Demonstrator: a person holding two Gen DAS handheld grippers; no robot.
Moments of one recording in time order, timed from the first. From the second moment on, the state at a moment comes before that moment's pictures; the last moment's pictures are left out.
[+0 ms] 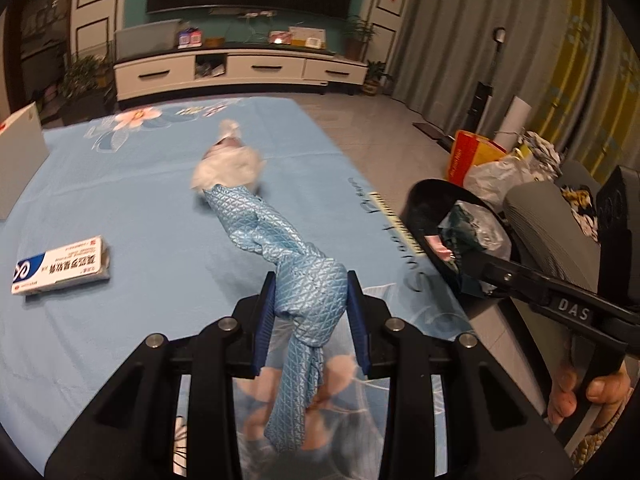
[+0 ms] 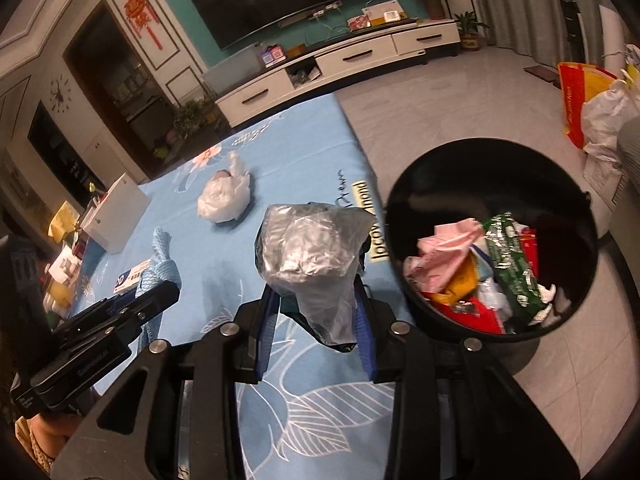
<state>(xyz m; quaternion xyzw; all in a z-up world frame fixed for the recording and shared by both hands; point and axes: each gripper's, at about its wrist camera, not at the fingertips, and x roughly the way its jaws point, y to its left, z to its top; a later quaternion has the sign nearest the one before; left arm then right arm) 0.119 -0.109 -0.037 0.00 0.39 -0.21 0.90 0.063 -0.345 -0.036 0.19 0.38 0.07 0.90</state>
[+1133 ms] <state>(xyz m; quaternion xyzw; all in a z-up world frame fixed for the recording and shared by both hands) 0.126 -0.259 -0.028 0.09 0.37 -0.31 0.87 0.030 -0.453 -0.054 0.27 0.34 -0.02 0.90</state>
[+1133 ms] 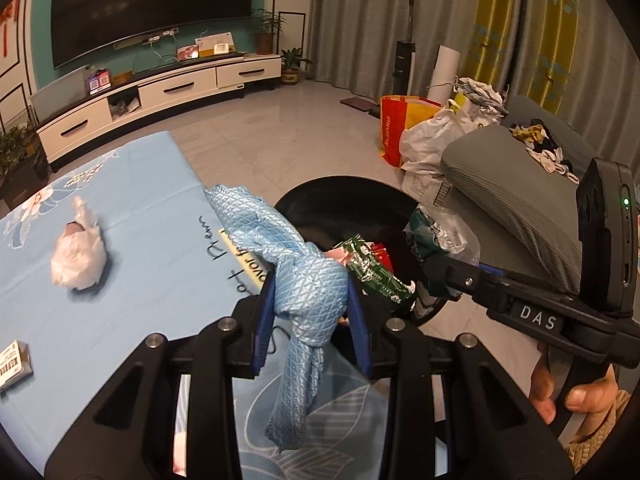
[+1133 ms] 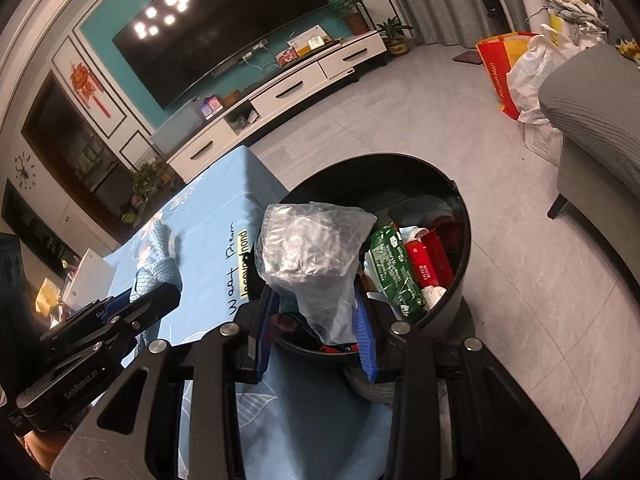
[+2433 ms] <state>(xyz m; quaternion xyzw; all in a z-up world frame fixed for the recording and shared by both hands) 0.166 -0.320 -0.066 0.12 0.41 -0.33 0.84 0.058 -0.485 -0.075 0.29 0.35 -0.05 0.89</state>
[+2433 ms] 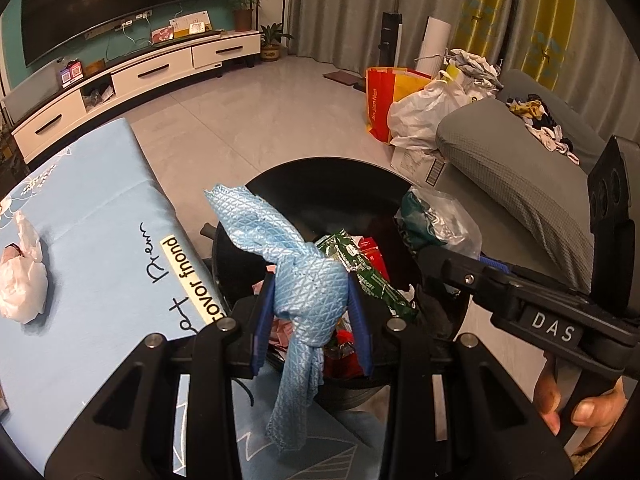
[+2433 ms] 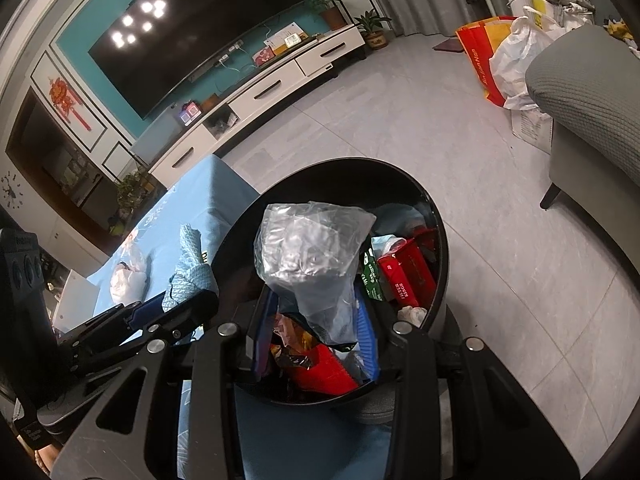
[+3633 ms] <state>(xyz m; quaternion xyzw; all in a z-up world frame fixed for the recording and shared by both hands) 0.168 -0.327 -0.077 0.12 0.42 -0.33 0.84 0.064 -0.485 -0.086 0.29 0.37 -0.05 0.88</state>
